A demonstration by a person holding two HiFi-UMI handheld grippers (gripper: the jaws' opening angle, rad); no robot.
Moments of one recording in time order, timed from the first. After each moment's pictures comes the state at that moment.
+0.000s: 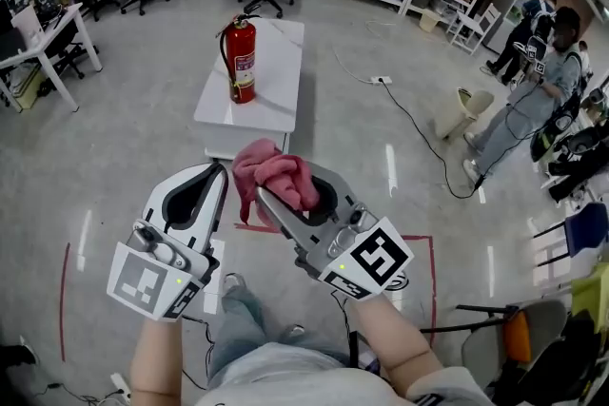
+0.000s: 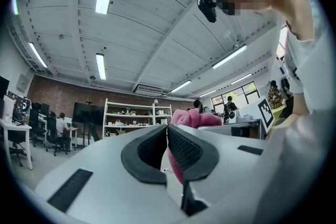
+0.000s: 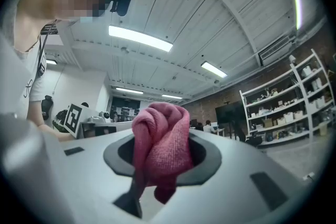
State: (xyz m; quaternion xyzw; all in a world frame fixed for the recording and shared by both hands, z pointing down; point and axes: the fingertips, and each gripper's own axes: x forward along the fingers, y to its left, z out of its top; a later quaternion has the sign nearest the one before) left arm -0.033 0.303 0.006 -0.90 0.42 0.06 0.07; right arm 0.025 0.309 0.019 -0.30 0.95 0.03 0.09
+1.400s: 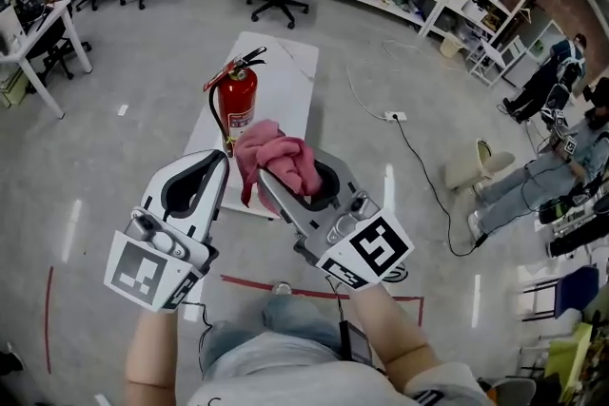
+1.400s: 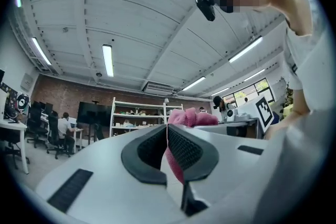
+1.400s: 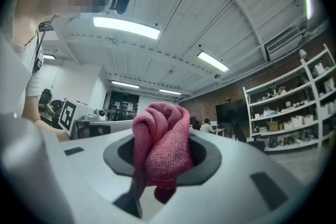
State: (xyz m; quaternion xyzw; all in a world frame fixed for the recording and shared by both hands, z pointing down) left arm -0.046 -0.083 0.010 -0.89 0.44 0.08 0.07; right arm 0.013 -0.089 0.018 -0.29 0.95 0.05 0.06
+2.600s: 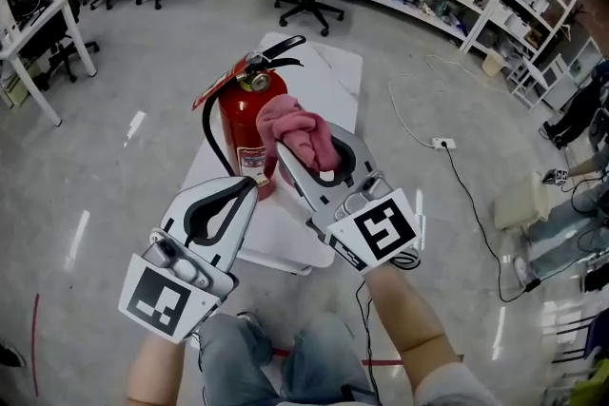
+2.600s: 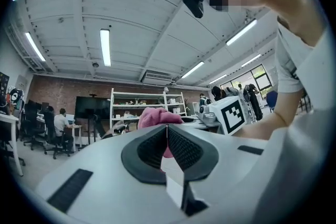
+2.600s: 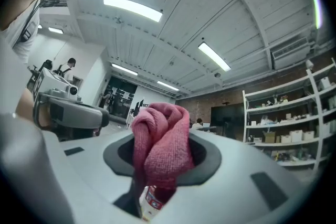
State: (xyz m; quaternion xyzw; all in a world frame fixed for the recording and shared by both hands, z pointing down) left arm -0.052 -0.312 0.270 -0.89 0.44 0.02 0.08; right arm -0.023 -0.385 0.263 -0.30 0.94 0.13 0.03
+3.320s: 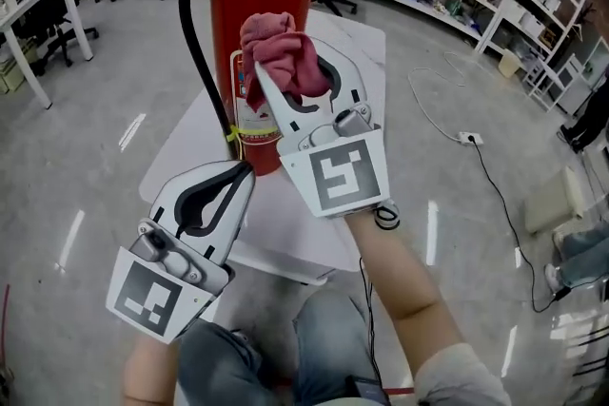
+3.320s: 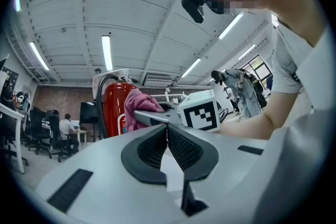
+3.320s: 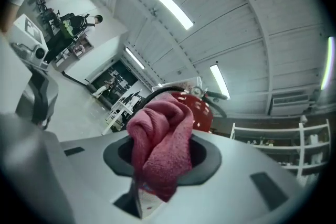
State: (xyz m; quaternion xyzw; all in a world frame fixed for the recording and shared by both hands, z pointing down) left arm -0.067 -0.331 0.524 -0.88 0.46 0.03 0.14; right arm -0.071 -0.441 0.452 -0.36 0.86 0.35 0.03
